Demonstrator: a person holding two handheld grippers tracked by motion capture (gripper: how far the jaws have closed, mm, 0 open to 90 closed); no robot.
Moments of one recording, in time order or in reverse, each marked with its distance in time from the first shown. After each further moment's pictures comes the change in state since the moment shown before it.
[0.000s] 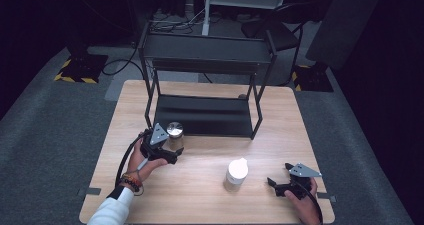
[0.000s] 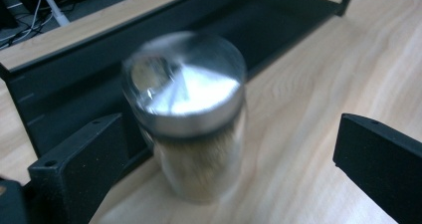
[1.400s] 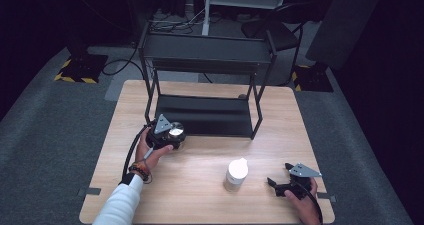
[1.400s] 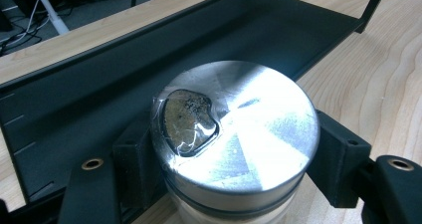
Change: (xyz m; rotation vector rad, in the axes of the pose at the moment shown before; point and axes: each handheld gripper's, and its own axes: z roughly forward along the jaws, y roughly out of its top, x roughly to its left) left arm 0.020 0.003 0.029 -0.027 -0.014 -0.019; right arm 0.000 0.000 0.000 0.000 0.001 -0.001
